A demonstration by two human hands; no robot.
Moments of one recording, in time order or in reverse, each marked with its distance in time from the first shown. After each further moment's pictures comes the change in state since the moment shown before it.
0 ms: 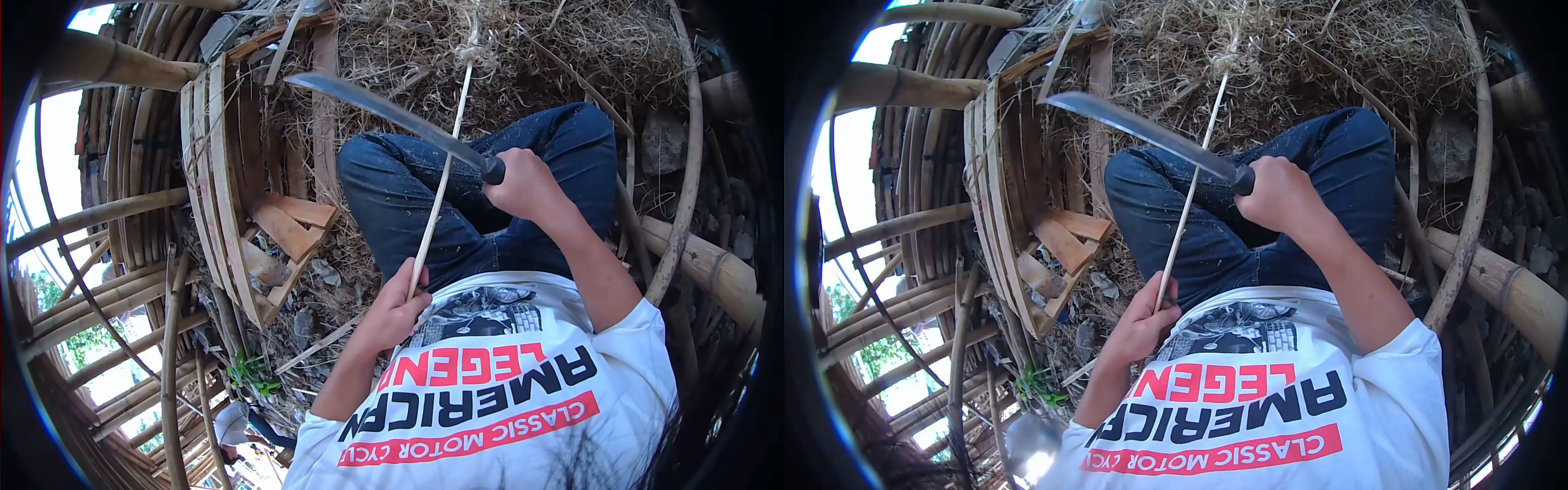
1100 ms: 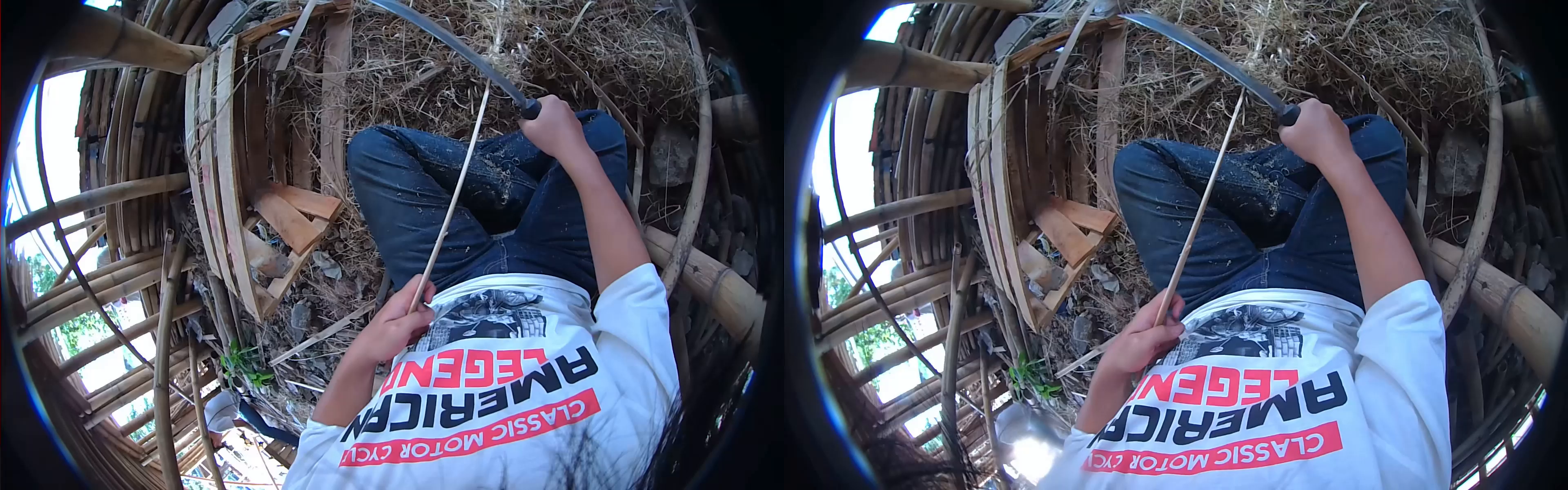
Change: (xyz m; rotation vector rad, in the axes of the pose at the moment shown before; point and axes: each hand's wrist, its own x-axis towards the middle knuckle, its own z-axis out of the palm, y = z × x) left_hand -0.025 -0.015 -0.010 -0.354 -0.120 -0.131; right_hand 0.070 0.020 -0.034 -0.116 0.185 0.173
